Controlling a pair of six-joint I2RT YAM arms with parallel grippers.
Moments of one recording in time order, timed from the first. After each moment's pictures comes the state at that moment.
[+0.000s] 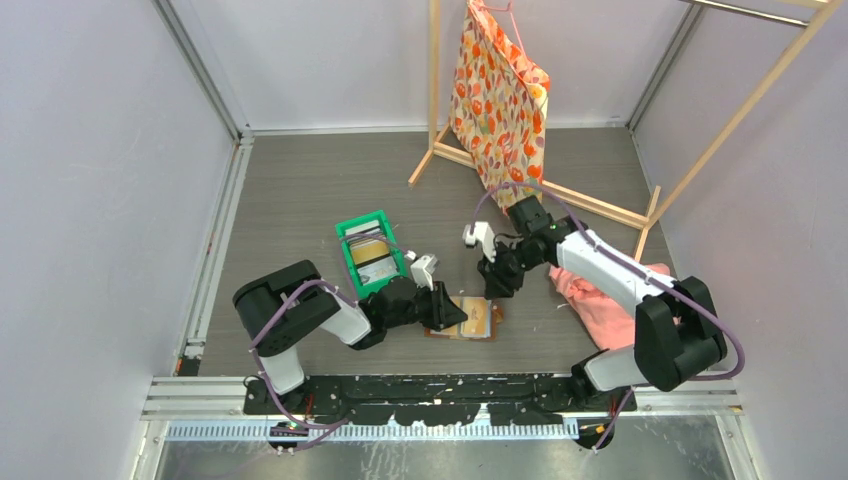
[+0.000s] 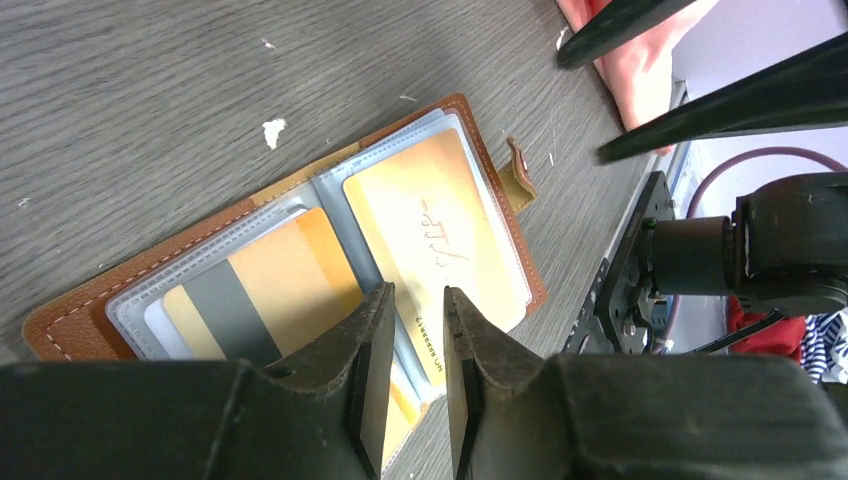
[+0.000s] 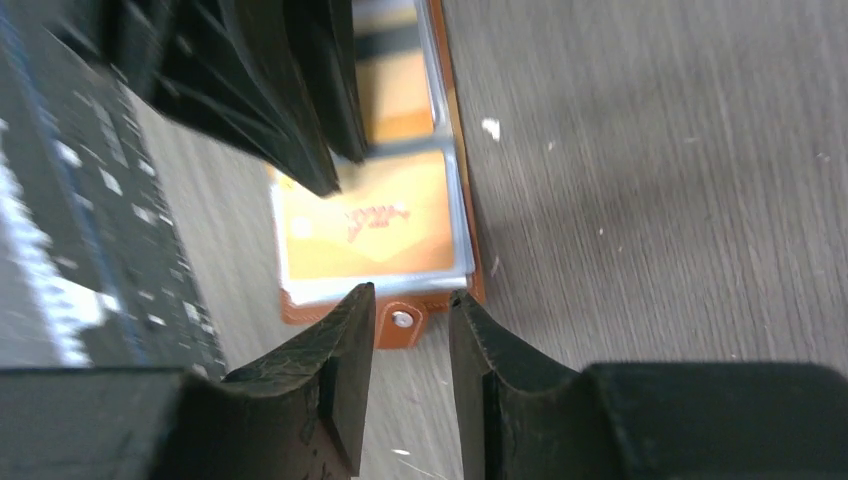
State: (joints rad) left arm -0.98 1.75 0.44 0.95 0.16 -0.82; right arm 0.47 1.40 0.89 -0.70 -0.57 -0.69
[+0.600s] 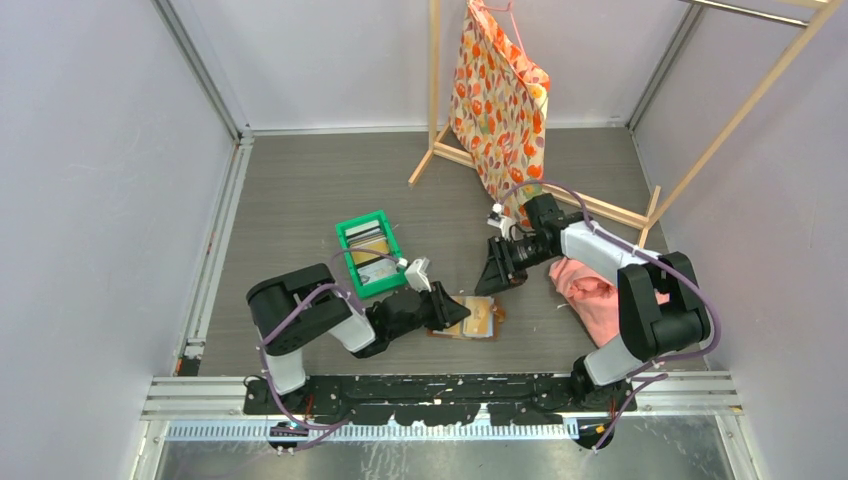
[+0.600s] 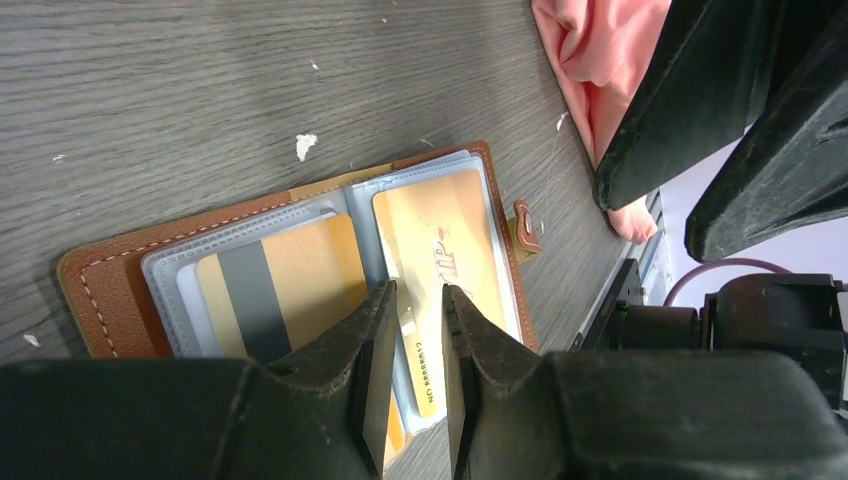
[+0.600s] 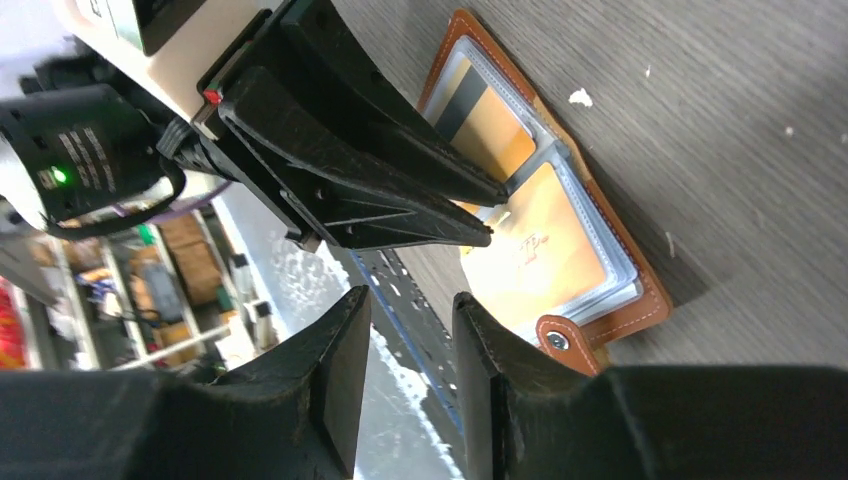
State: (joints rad) left arm -1.05 1.81 0.42 1.06 -0.06 -1.02; right arm 0.30 1.54 0.91 -0.65 -0.93 0.02
